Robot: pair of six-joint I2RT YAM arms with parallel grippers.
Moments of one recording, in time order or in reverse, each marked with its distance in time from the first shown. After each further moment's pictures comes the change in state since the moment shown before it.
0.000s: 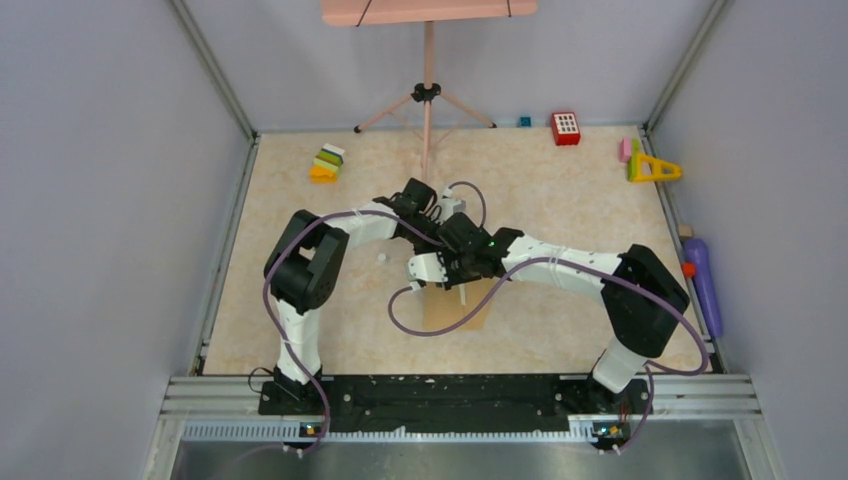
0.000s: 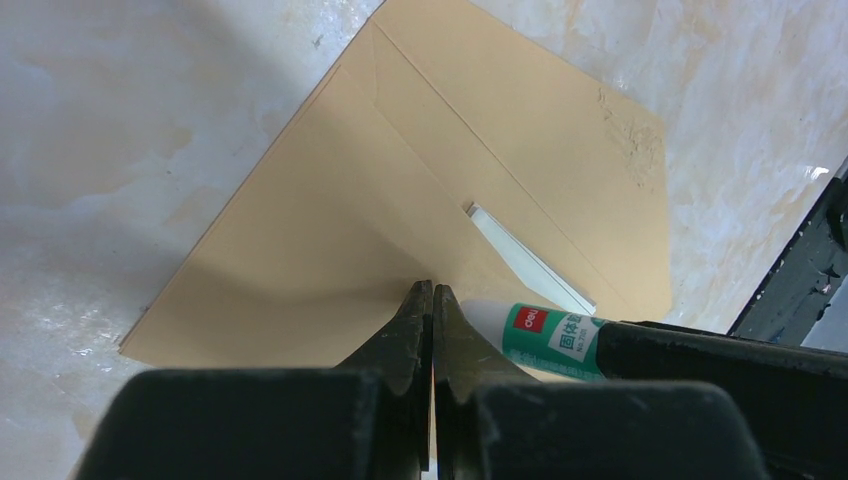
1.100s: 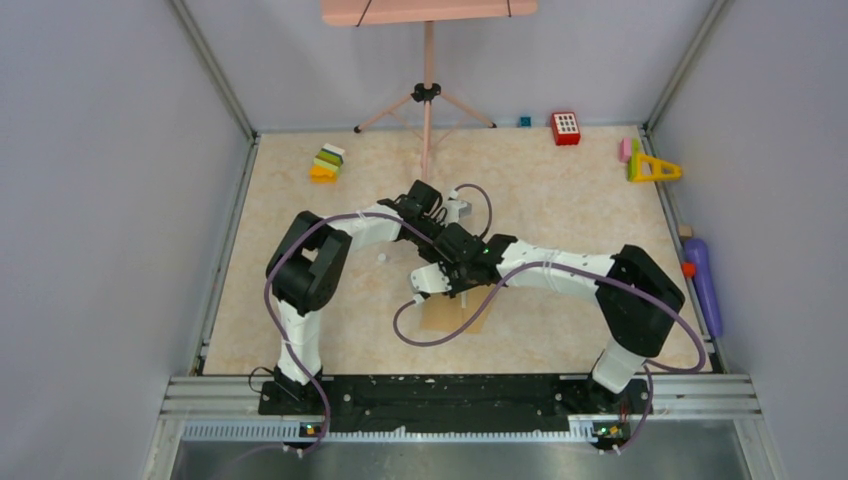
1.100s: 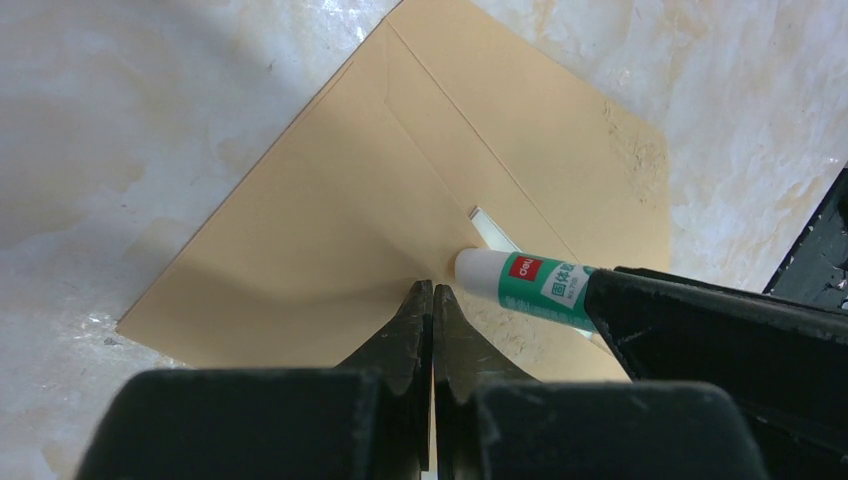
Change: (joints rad) left arm -0.029 0.000 0.000 0.016 -0.010 0.019; right arm 0.040 0.011 -0.011 -0.061 0.137 -0.063
